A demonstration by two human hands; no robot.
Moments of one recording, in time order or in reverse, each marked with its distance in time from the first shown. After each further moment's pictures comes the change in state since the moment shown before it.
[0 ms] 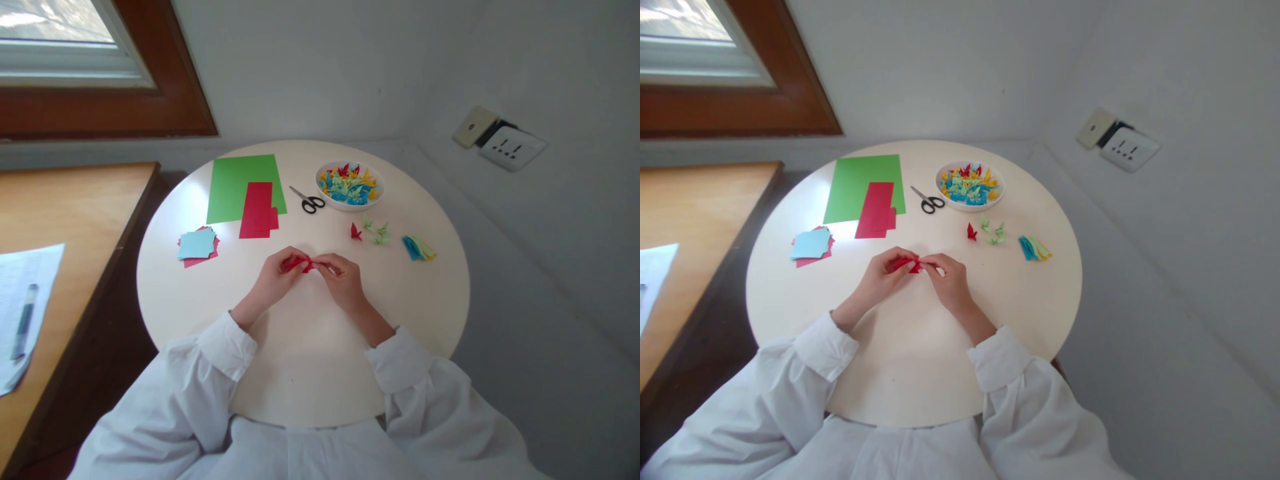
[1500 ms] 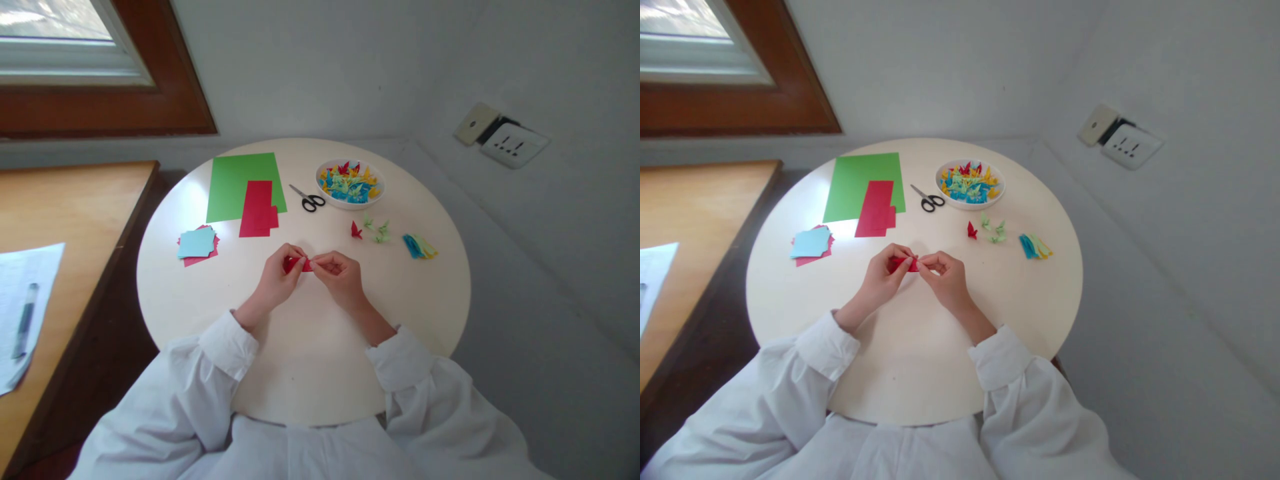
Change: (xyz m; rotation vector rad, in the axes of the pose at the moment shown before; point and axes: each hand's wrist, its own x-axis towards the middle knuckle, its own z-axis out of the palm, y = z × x) left_hand -0.004 0.003 0.006 0.086 0.115 0.107; right_hand 0.001 -0.013 0.007 0.282 0.047 0.247
